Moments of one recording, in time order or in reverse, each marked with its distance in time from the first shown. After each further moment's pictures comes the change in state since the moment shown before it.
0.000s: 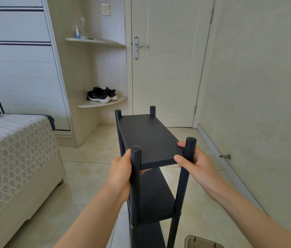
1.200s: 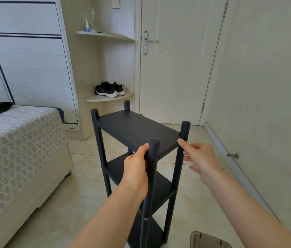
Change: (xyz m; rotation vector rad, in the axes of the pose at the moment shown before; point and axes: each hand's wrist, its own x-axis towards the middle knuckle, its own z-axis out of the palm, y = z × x) left_hand 0.019 -0.021 0.006 -0.137 0.126 -0.094; right_hand 0.021 -0.030 0.036 -0.023 0.288 0.405
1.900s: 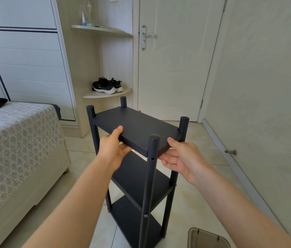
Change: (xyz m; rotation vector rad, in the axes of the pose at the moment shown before) left_hand 0.032 0.054 -0.028 -0.132 -0.102 0.160; right_hand -0.023 -0.009 0.021 0.364 -0.332 0.121
